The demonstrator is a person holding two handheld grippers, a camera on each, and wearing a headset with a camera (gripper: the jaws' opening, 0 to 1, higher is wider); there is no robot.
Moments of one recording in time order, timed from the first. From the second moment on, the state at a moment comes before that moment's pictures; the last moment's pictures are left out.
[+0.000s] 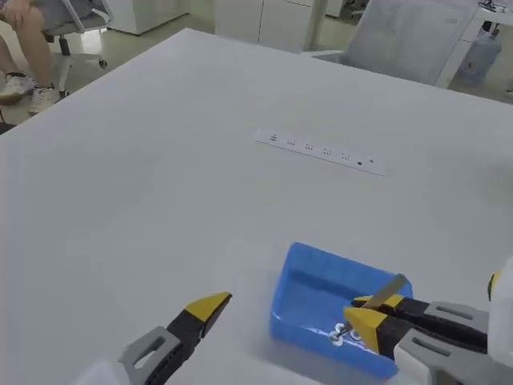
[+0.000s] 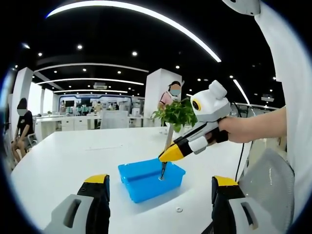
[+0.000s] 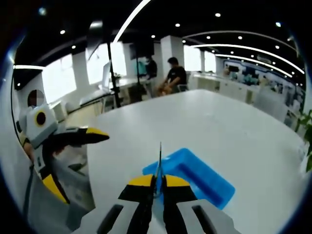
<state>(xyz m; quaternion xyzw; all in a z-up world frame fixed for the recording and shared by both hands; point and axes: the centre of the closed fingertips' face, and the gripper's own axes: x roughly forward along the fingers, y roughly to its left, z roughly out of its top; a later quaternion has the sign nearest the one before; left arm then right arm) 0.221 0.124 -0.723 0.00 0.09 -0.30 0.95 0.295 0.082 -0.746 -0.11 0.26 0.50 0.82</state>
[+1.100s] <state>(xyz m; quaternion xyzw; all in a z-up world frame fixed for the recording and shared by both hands) 0.221 0.124 -0.727 0.00 0.10 -0.30 0.95 0.333 0.083 -0.740 -0.10 0.23 0.48 0.84</state>
